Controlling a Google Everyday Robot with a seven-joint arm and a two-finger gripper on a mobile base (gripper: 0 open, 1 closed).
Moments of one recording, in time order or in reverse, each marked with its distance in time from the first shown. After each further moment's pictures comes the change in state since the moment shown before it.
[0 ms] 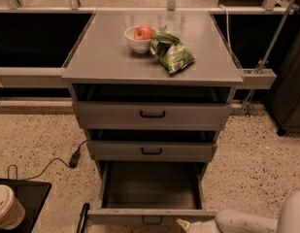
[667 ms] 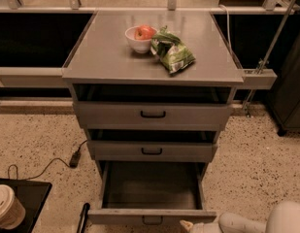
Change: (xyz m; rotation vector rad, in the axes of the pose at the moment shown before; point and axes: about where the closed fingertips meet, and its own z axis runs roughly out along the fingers) arm 0.038 -0.035 0.024 -0.013 -0.083 0.099
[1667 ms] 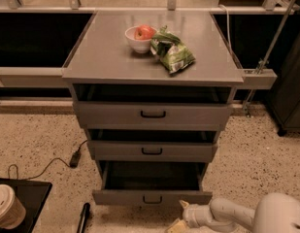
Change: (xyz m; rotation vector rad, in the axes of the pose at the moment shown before) arm -0.044 -0.088 0.011 0.201 -0.013 0.020
